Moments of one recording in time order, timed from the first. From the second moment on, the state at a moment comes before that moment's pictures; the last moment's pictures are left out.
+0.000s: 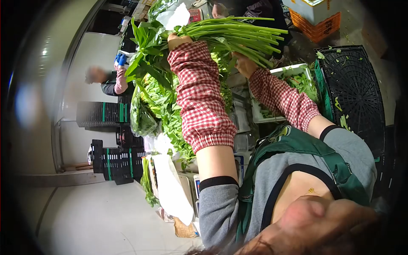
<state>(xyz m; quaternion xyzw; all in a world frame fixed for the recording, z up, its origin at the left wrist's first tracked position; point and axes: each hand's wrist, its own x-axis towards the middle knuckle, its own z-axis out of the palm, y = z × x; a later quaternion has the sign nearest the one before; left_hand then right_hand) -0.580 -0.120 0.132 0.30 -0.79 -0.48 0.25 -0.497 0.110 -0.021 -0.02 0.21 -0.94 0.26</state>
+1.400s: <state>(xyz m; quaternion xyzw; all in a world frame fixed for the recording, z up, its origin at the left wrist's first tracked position) -0.478 0.010 0.214 0.28 -0.90 -0.22 0.26 -0.543 0.209 0.016 -0.16 0.82 -0.52 -0.20</state>
